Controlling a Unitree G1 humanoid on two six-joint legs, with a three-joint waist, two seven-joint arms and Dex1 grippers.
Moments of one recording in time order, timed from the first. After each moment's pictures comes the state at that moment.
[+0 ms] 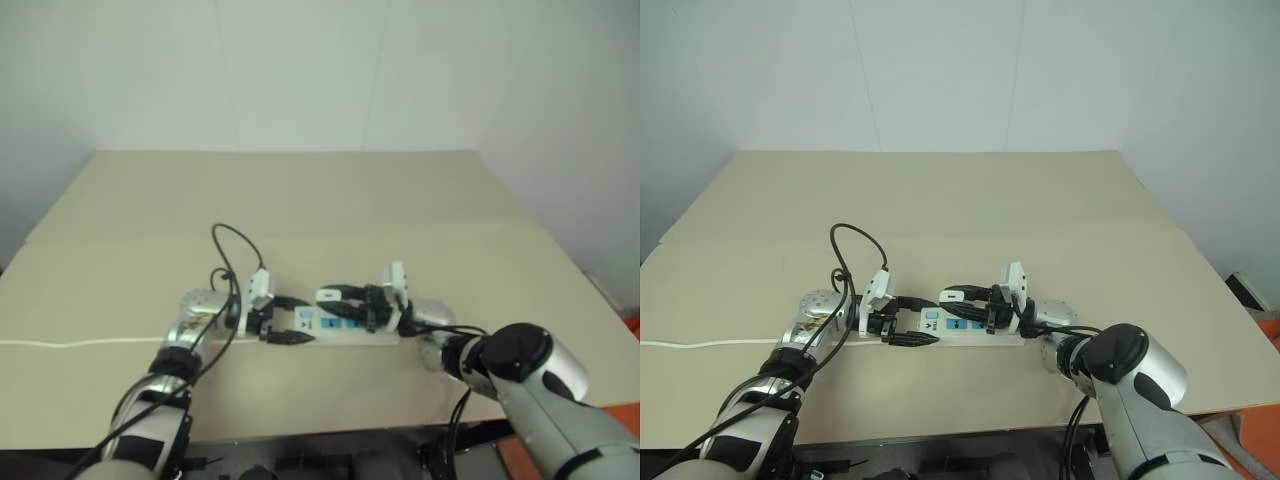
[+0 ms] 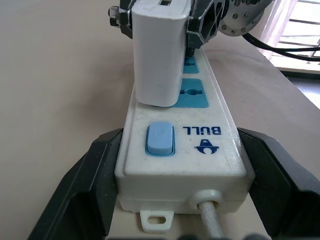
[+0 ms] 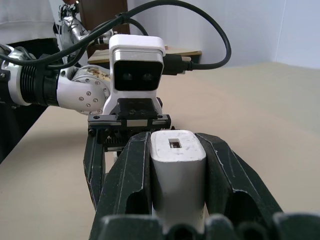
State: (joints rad) left arm -0.66 0.38 -0.11 0.74 -0.21 -0.13 -1.50; right arm -1.07 -0.34 -0.97 2.07 -0.71 -0.99 1.31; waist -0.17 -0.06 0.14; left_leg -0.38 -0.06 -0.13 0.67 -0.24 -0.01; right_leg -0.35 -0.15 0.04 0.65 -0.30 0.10
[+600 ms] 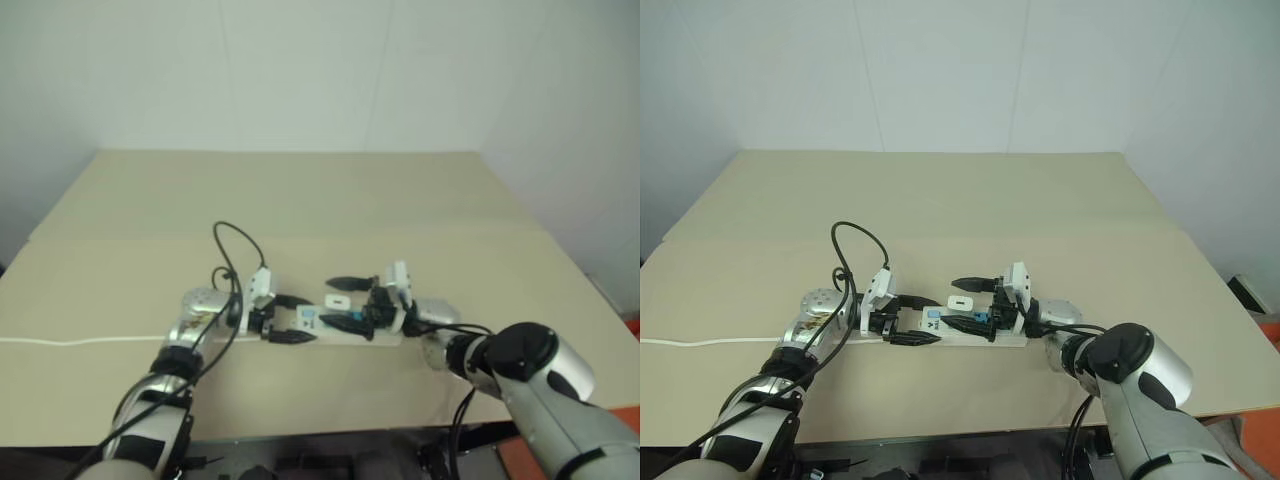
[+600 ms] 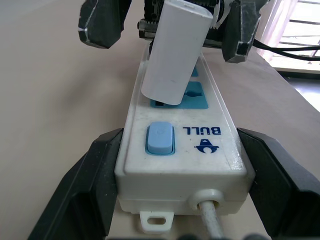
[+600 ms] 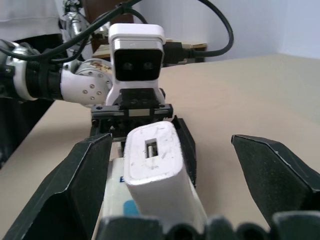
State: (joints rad) left arm -0.66 0.37 -0.11 0.73 -0.21 -0.13 -1.50; right arm -1.08 -0.38 -0.98 2.07 -0.72 -0.95 1.37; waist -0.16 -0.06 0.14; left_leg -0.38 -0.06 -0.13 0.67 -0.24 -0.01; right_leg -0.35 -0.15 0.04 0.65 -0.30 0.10
